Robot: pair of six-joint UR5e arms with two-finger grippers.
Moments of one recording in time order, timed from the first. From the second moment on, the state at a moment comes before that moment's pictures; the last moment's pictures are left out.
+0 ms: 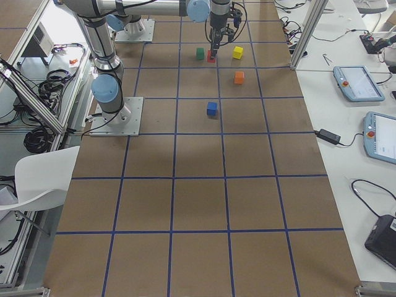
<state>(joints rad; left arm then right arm) -1.97 -2.08 -1.58 -1.18 1.50 -0.35 1.64 -1.49 1.55 -1.59 -1.54 0.11</state>
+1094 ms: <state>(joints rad) -2.01 -2.14 -1.57 -1.09 1.45 -0.40 1.64 -1.50 1.55 -1.59 -1.54 0.11</state>
